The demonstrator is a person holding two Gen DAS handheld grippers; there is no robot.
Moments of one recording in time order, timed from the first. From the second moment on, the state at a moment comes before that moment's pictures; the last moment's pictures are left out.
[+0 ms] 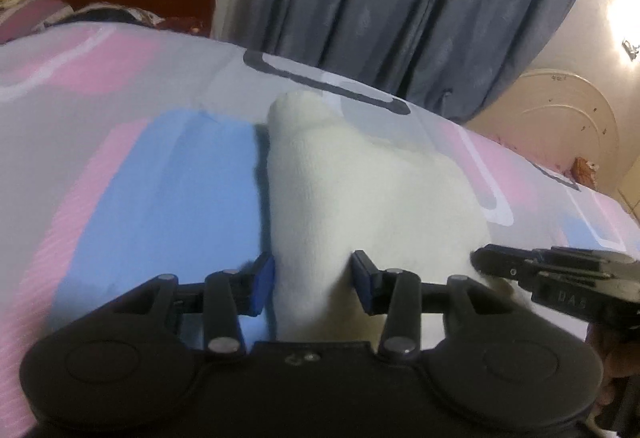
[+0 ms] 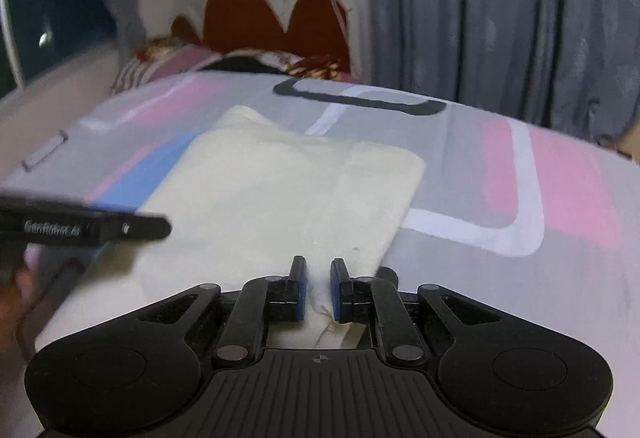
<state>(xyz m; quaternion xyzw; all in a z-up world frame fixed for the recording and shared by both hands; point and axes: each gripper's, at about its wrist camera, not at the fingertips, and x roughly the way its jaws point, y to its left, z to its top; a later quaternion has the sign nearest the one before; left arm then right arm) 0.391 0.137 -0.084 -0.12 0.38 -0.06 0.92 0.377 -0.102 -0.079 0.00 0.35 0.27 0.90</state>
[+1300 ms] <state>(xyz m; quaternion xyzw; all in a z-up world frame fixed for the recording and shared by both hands) 0.166 0.110 -0.018 -0.07 0.36 -0.01 0.93 0.149 -0.153 -0.008 0.04 0.34 0.23 0.91</state>
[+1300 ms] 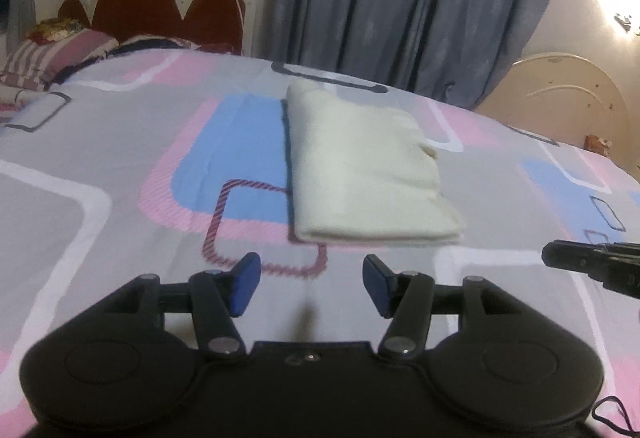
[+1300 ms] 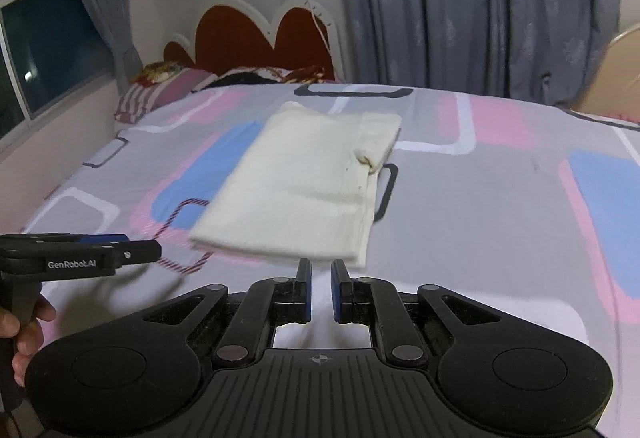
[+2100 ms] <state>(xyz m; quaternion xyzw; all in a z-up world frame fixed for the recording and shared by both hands) 0.042 0.073 0.061 -0.03 0.22 0.02 0.97 0.011 -0.162 0.055 0.04 0.26 0.18 0.95</state>
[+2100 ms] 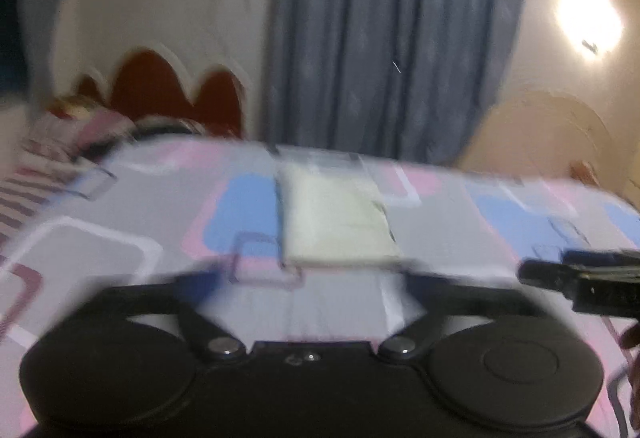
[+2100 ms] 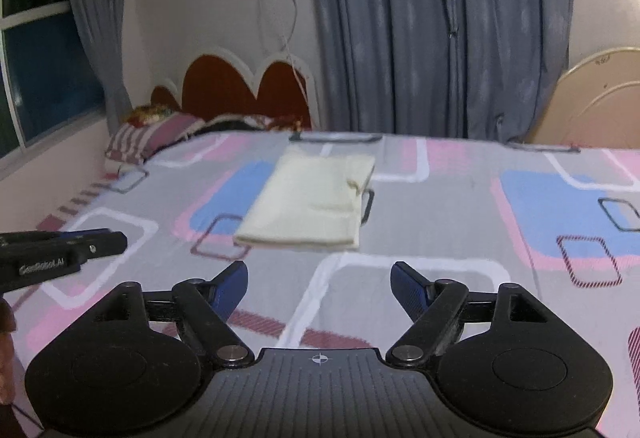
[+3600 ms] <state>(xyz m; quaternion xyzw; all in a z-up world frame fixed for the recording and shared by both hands) 0.010 0.068 0.077 -0.02 0.22 -0.01 0.97 -0.020 -0.177 0.076 0.04 0.23 0.14 0.96</state>
